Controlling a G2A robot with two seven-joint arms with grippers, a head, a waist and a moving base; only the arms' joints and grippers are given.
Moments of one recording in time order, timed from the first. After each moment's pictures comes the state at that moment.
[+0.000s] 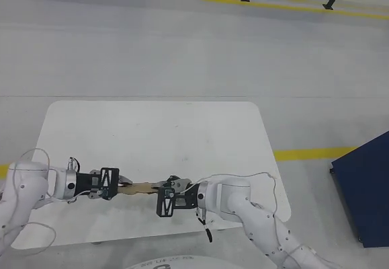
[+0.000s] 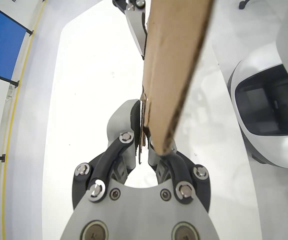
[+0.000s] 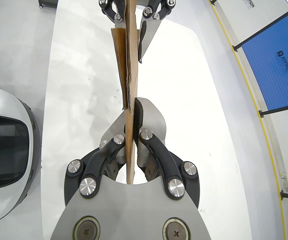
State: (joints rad) left arm 1.33 -0.84 -1.04 -1.77 1.75 -1.01 0.28; right arm -1.68 -1.01 1.10 -2.06 -1.63 -0.70 0.25
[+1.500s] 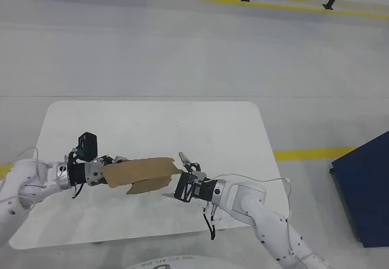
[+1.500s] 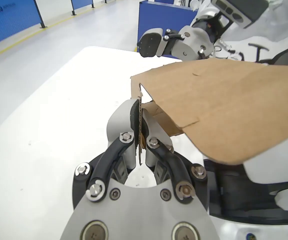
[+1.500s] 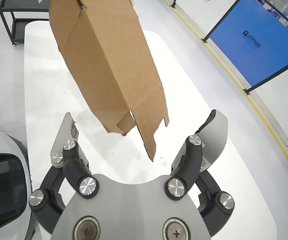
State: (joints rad) left arm 1.20 -0.85 -0.87 -1.49 0.80 -1.01 0.04; right arm -1.81 -0.99 1.25 -2.06 -1.55 -0.55 0.09
